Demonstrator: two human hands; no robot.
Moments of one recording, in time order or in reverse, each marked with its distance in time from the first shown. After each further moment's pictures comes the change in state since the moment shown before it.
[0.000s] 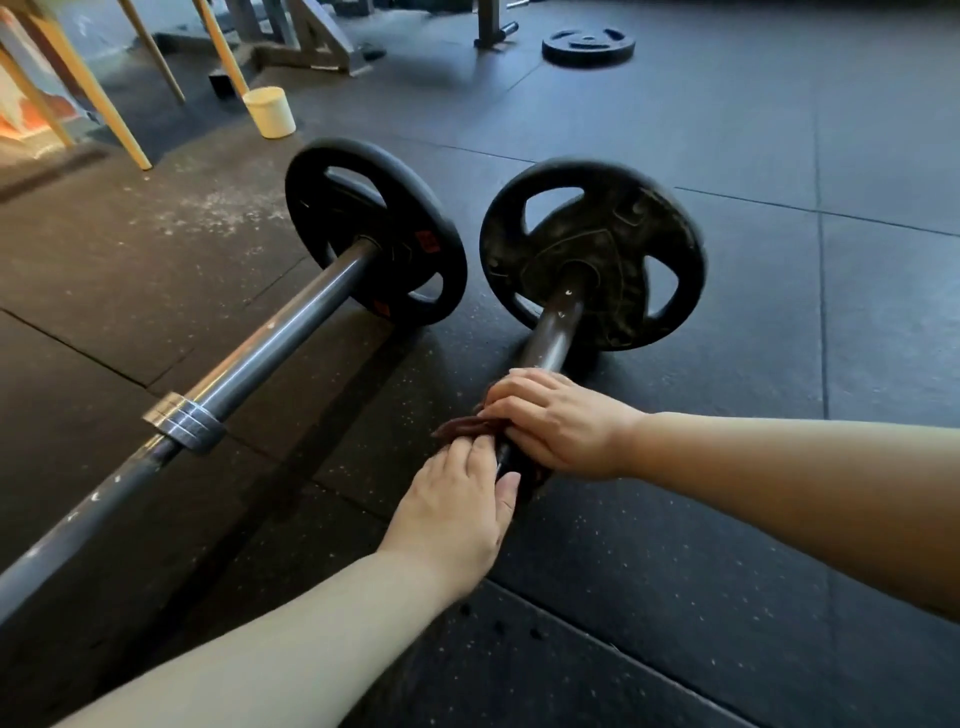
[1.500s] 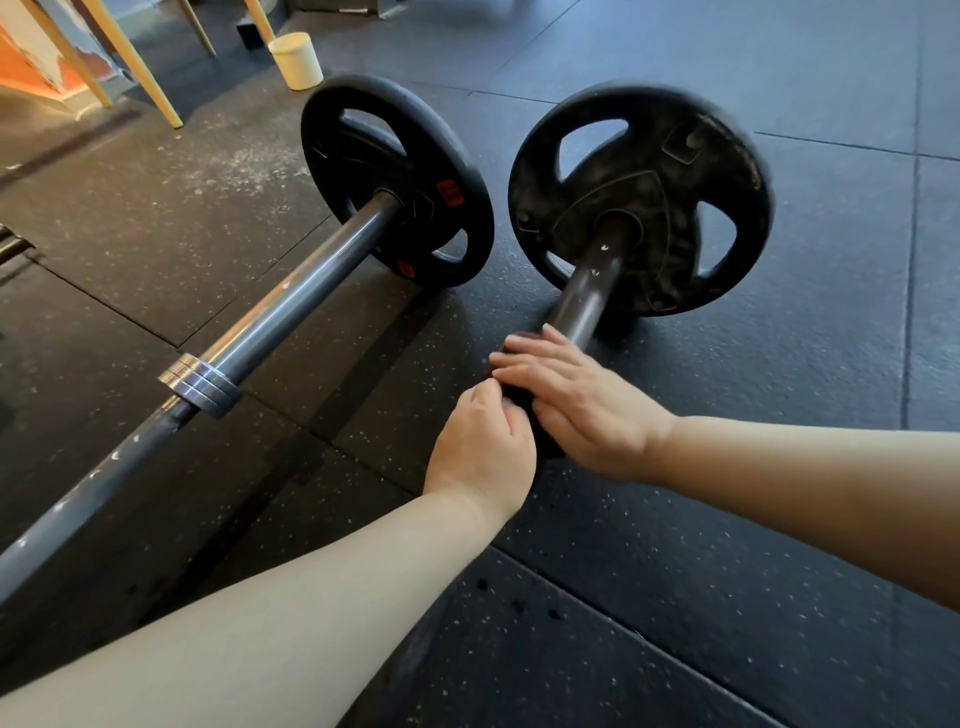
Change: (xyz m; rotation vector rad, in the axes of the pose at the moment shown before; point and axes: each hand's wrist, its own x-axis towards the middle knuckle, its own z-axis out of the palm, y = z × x) left_hand 0.035 0.019 -0.001 -0.521 0.160 -0.329; right_hand 0.001 -0.003 0.021 0.246 0.110 0.045
